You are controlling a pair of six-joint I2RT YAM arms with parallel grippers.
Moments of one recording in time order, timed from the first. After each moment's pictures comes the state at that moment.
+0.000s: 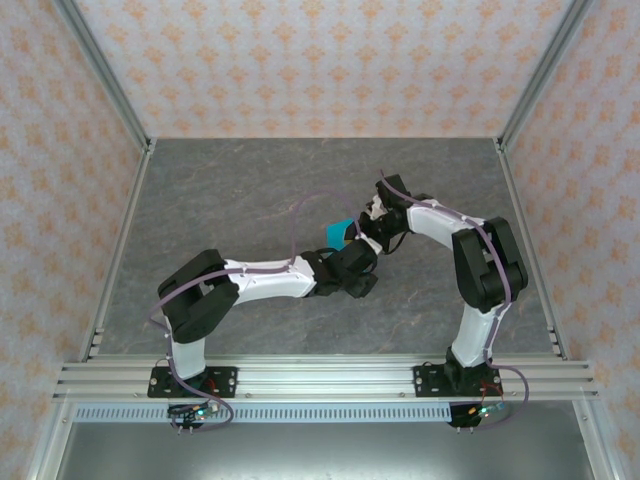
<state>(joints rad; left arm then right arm) -0.98 1.86 1.19 -0.27 -0.21 -0.28 0.36 1.85 1.19 -0.54 -0.64 0.72</state>
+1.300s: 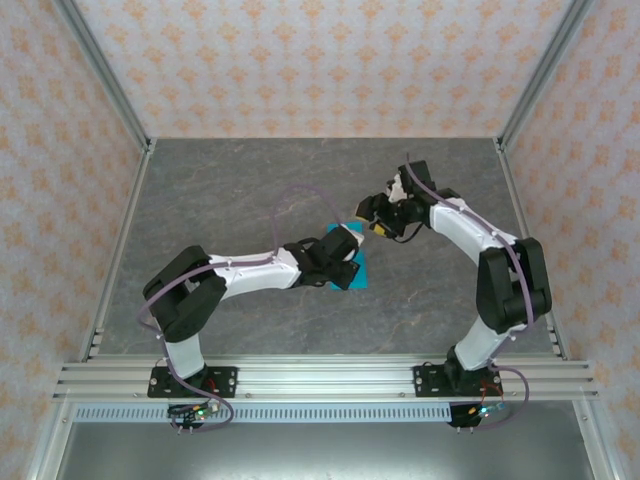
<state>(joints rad) -0.87 1.79 1.11 -0.25 -0.03 -0.36 0.28 1.66 1.17 -0.51 -0.56 0.72</state>
